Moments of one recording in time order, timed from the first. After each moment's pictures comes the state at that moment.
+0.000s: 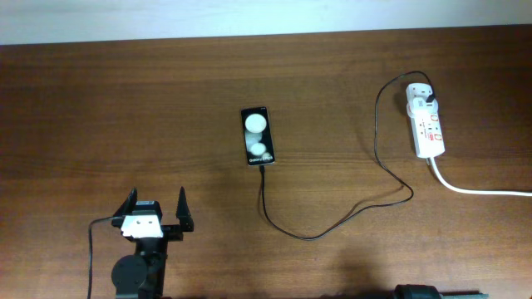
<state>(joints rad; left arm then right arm) -0.01 0.01 0.01 -0.08 -0.01 -0.01 -0.08 0.31 1.32 -0.47 -0.07 0.56</state>
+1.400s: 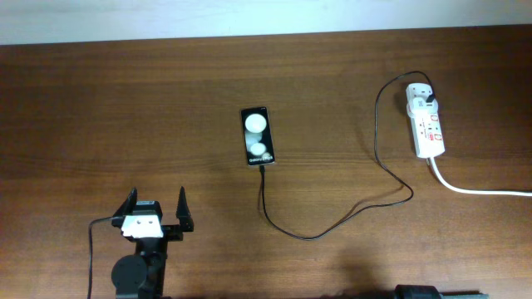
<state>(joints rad) -0.01 0.01 0.01 -0.08 -0.01 -0.01 -0.08 0.03 1.31 -0.44 -0.11 0.56</state>
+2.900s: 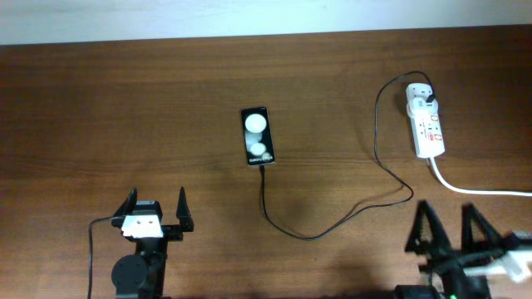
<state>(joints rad) -0.01 0.01 0.01 -0.08 -0.01 -0.01 -0.05 0.01 0.69 -0.62 -0.08 0.40</state>
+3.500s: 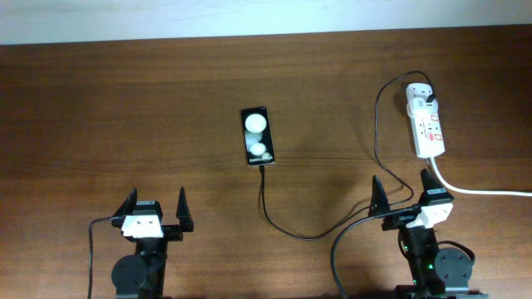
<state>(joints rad) -0.01 0.01 0.01 -0.08 -0.01 0.00 -0.05 0.01 0.07 -0.02 -0.16 0.04</state>
